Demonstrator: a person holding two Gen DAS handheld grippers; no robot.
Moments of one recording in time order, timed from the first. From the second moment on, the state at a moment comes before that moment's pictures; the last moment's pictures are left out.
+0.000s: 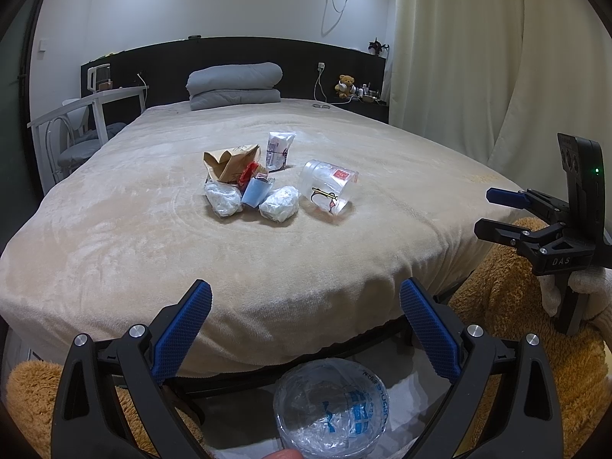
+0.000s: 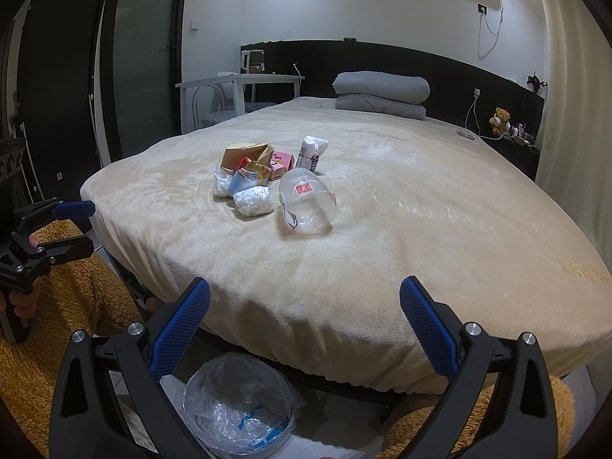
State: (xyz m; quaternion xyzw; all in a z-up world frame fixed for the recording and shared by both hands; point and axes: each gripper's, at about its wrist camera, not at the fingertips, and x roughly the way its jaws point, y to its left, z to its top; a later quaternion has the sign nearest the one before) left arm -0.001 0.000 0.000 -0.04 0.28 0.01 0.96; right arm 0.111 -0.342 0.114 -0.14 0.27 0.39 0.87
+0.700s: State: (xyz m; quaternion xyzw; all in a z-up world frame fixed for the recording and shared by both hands) left arm -0.010 0.004 -0.001 -0.06 0.26 -0.01 0.96; right arm 0.114 -0.358 0.125 -0.10 0.25 0.38 0.88
